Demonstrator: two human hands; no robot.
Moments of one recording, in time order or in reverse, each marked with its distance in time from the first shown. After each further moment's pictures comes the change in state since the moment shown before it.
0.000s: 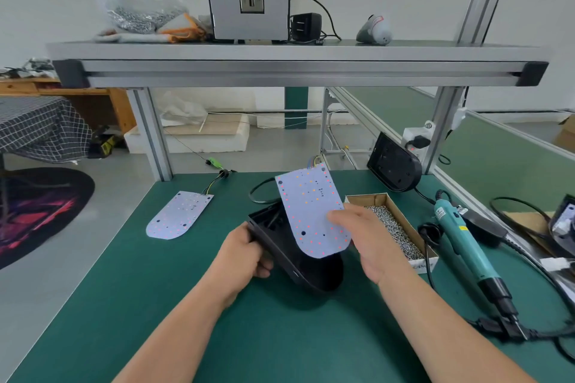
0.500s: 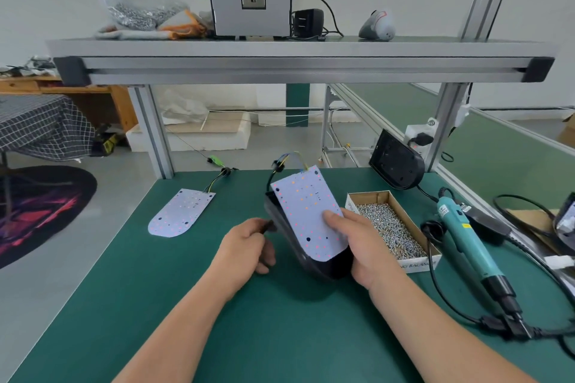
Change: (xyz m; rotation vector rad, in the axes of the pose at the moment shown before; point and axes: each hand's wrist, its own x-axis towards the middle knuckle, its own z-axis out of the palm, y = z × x) left_hand 0.000 0.006 -0.001 0.031 0.033 0.019; right_hand 0.003 0.022 0.008 0.254 -0.023 0.083
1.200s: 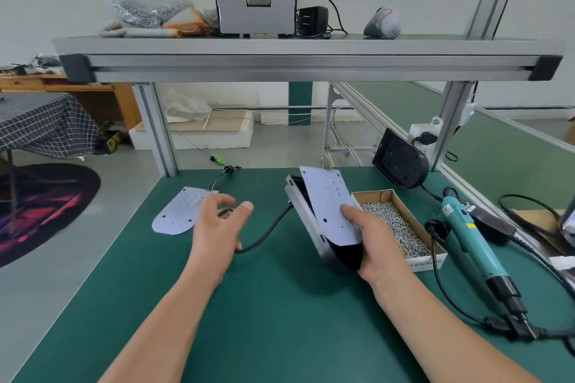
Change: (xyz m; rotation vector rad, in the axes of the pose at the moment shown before) left_hand 0.009 0.001 -0.031 -0.159 0.311 0.144; right_hand 0.005 -0.003 -0.005 0.221 0.149 0.125
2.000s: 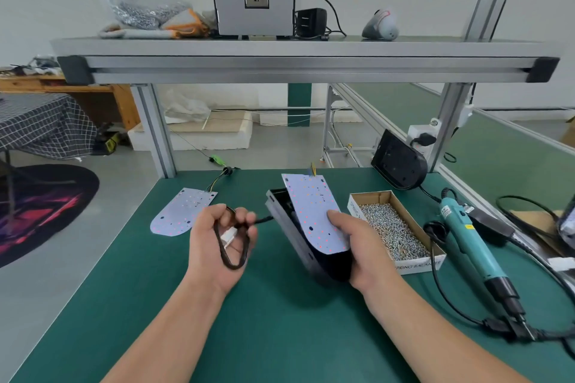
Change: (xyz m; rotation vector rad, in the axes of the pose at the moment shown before) left_hand -0.007 0.001 0.007 -0.985 -0.203 -0.350; right_hand -0.008 0.011 0.010 -0.013 -0.060 0.053
